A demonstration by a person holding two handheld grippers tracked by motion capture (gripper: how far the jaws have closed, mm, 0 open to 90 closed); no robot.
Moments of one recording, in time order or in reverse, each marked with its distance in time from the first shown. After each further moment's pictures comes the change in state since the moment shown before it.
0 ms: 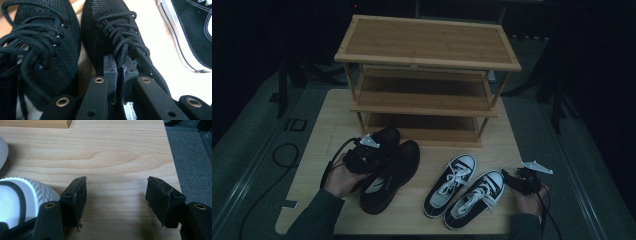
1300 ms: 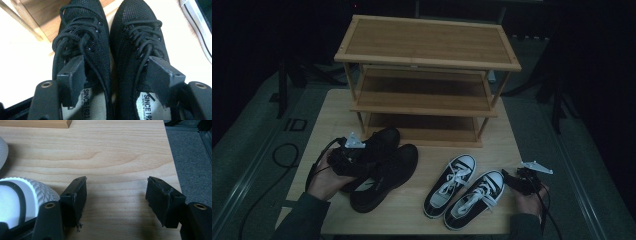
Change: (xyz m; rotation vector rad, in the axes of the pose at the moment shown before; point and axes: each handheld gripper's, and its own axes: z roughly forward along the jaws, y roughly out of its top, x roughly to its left) left arm 0.010 -0.017 -0.024 -0.060 0.151 0.009; right arm 0.000 0.000 0.000 0.000 0.000 -0.001
